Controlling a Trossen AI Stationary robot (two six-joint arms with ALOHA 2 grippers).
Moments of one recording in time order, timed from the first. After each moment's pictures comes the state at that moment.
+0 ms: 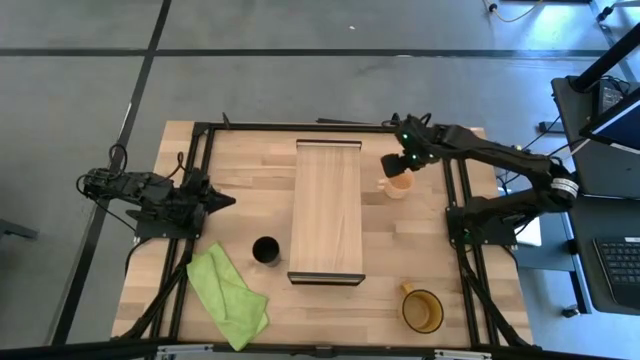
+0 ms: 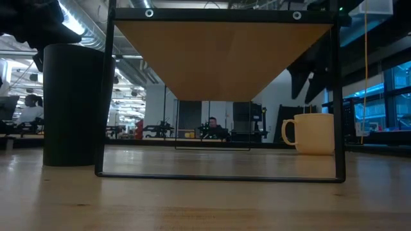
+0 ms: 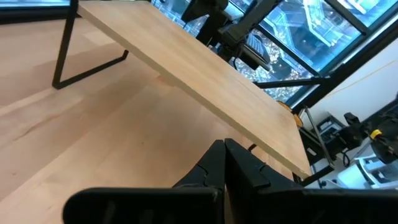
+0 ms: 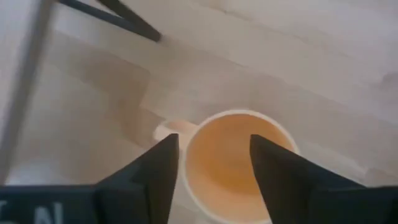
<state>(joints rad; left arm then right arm) -0.28 0.01 0.36 -0.60 -0.37 -0.73 -0.56 1.27 0.98 -0.89 -0.02 0.65</state>
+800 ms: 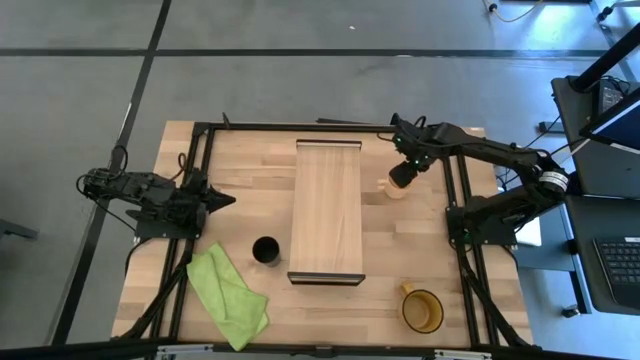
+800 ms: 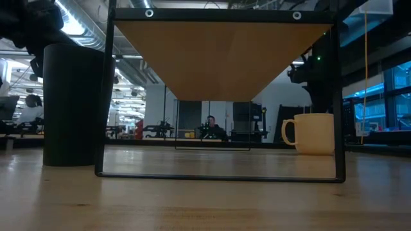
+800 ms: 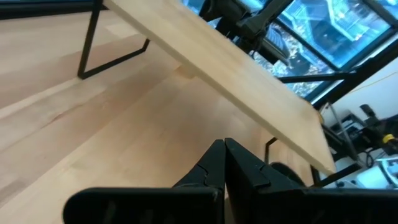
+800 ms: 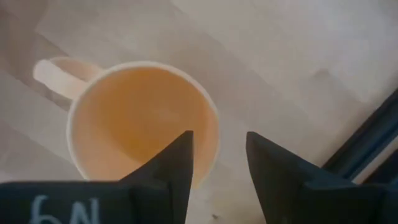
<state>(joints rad) -0.28 0.01 0.36 -0.67 -0.41 -0.76 -0.61 1.35 0.97 -1.04 0.11 0.30</state>
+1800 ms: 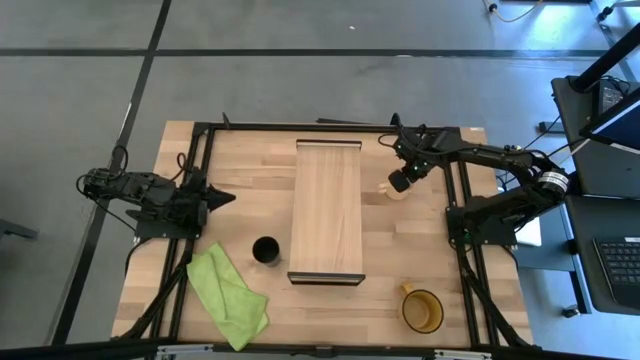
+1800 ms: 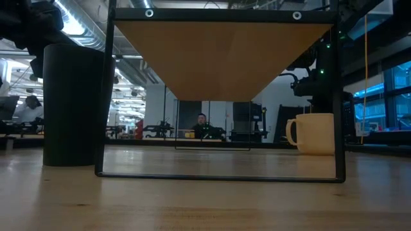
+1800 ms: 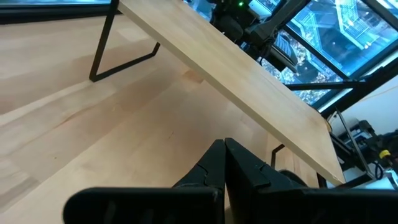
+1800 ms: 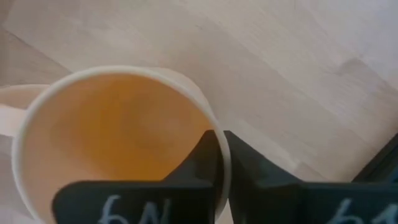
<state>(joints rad) -0.28 0.01 0.36 -0.67 -0.45 -0.78 -0.62 1.35 0.83 -0.88 0.09 0.34</state>
